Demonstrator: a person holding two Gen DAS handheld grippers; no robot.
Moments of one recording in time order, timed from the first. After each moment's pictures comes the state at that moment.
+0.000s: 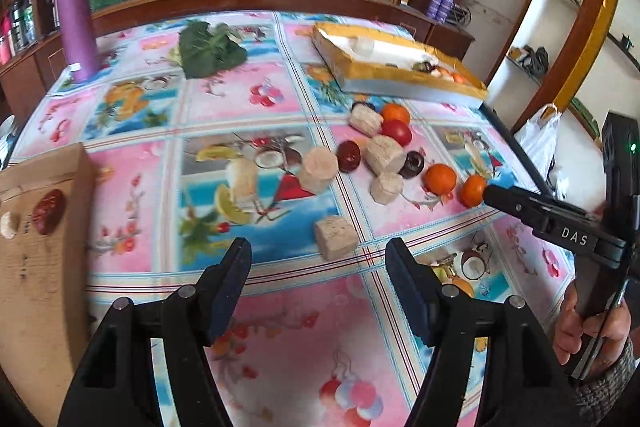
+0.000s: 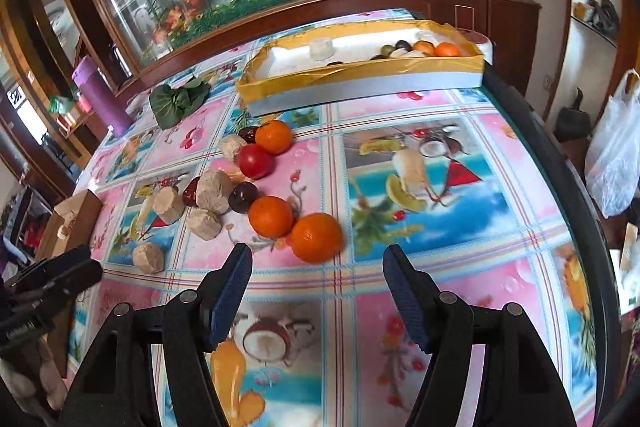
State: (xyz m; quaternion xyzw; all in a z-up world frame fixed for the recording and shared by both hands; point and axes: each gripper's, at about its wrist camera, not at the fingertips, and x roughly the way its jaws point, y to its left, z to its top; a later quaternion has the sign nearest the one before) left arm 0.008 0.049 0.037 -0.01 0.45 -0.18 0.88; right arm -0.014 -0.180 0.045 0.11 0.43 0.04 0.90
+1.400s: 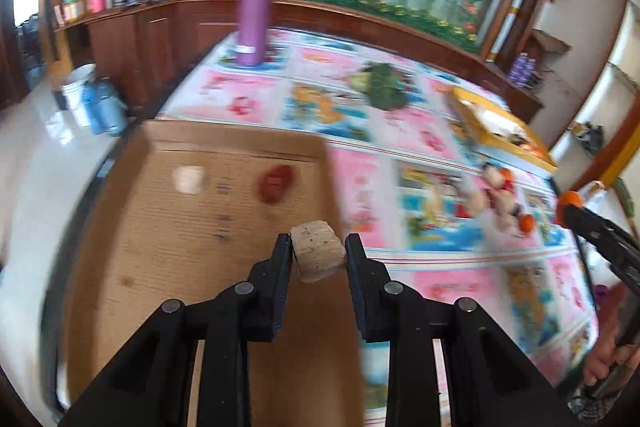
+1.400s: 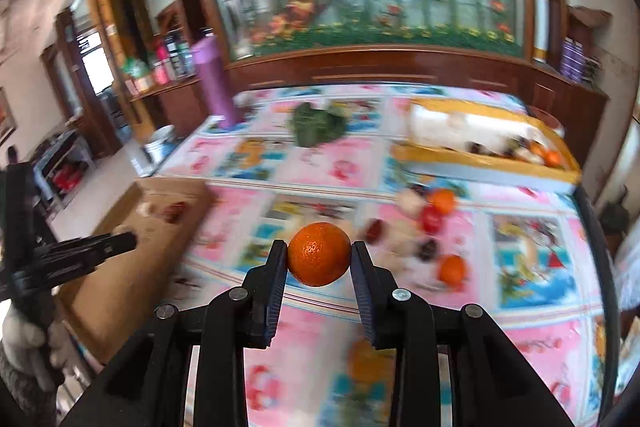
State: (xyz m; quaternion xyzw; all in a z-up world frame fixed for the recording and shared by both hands) left arm -0.028 0.252 0.081 -0.09 0.42 -0.03 0.90; right arm -0.041 -0.032 0.129 0.02 0.35 0.17 0.92
